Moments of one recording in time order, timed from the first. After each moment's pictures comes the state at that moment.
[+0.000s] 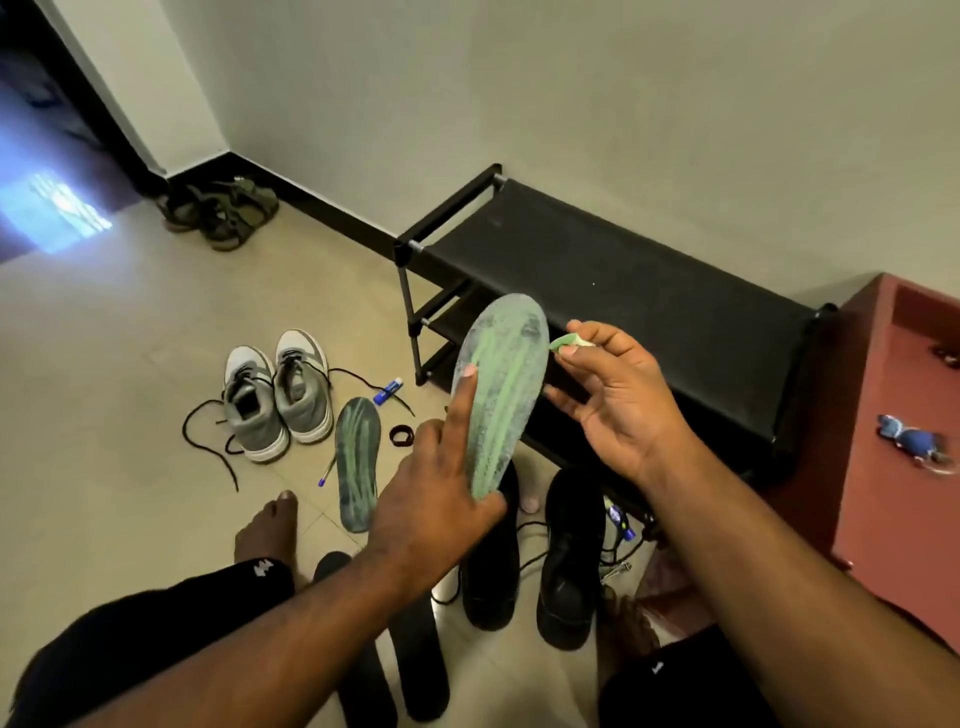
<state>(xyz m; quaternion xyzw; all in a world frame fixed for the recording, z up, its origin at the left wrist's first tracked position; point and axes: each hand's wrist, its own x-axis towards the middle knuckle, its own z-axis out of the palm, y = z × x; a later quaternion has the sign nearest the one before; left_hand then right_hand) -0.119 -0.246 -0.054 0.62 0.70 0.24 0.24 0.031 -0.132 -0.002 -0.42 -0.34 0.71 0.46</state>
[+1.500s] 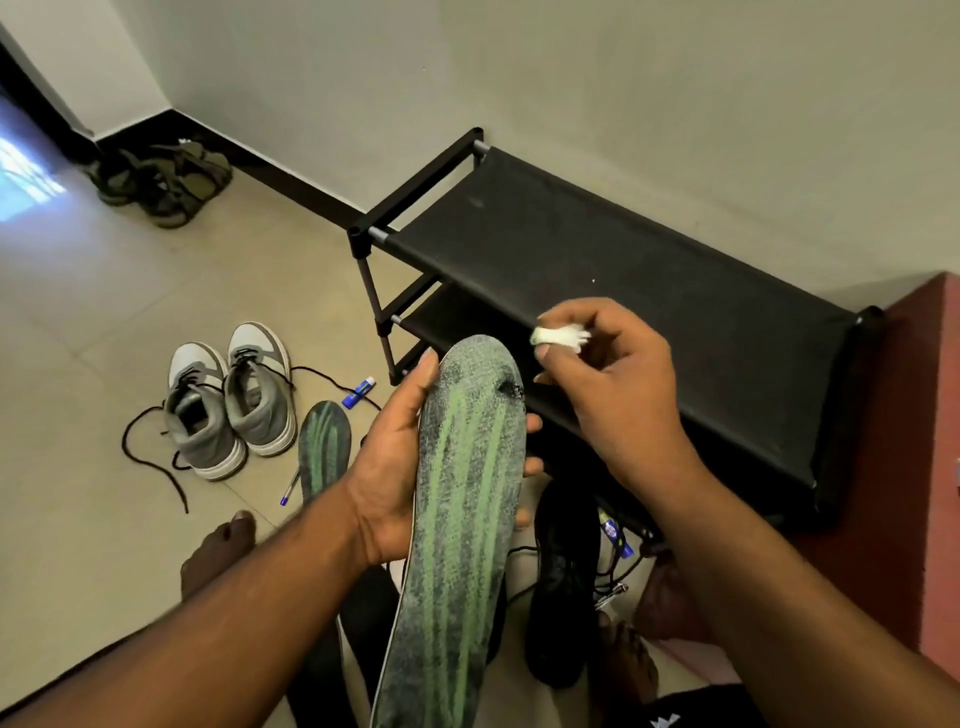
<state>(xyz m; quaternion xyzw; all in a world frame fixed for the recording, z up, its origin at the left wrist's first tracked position) -0.138 -0.143 -0.063 0.10 0.33 0.43 0.83 0.019 -0.076 -0.023 -0.46 -0.62 0.44 0.47</state>
